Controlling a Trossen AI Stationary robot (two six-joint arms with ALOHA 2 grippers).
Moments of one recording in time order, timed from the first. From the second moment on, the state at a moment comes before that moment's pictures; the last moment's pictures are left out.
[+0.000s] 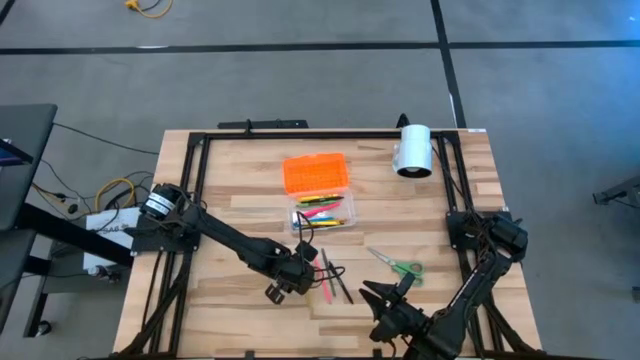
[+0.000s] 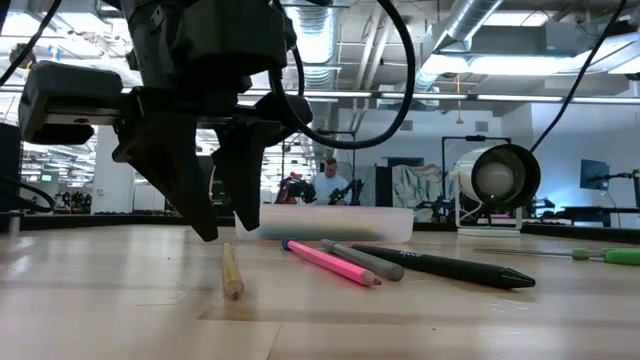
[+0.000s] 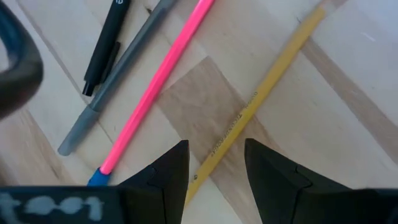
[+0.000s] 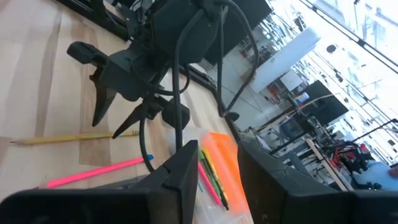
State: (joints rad) left arm -0.39 1.88 1.18 -0.44 -0.08 0.31; right arm 0.95 2.02 1.59 -1.20 1.37 0.81
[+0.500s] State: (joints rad) left arm -0.39 1.96 1.18 -0.38 -0.03 0.36; right arm 0.95 2.02 1.59 -1.20 1.38 0.81
